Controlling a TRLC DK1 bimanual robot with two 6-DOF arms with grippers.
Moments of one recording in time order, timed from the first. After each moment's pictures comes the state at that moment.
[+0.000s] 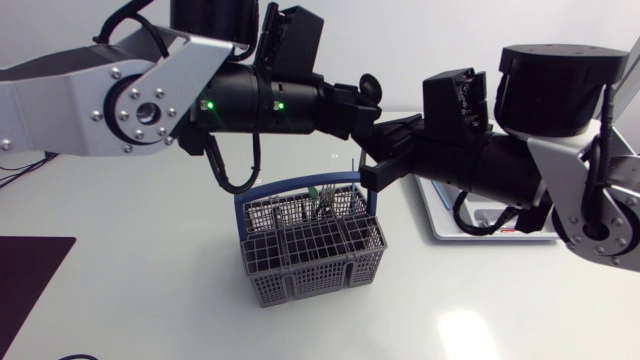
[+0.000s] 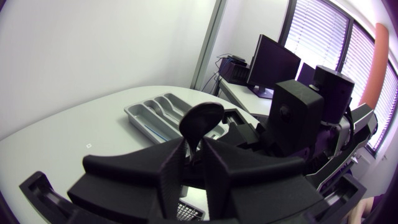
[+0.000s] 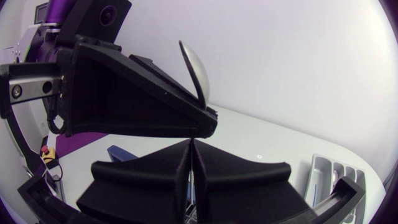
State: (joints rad) left arm -0.70 1.55 1.25 -0.05 0.36 -0.13; right arm 0.57 1.20 0.77 0.19 -0.19 0.02
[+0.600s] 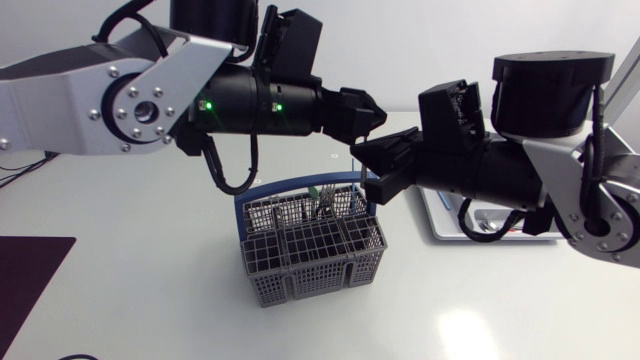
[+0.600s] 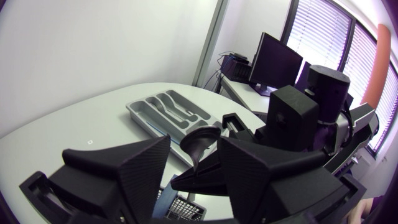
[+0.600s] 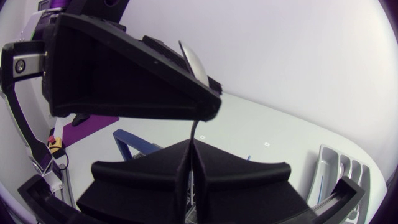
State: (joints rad) left arm -0.70 1.54 1.25 -0.07 0.35 -0.13; right arm 0.54 1.20 0.77 0.10 -0.26 0.01
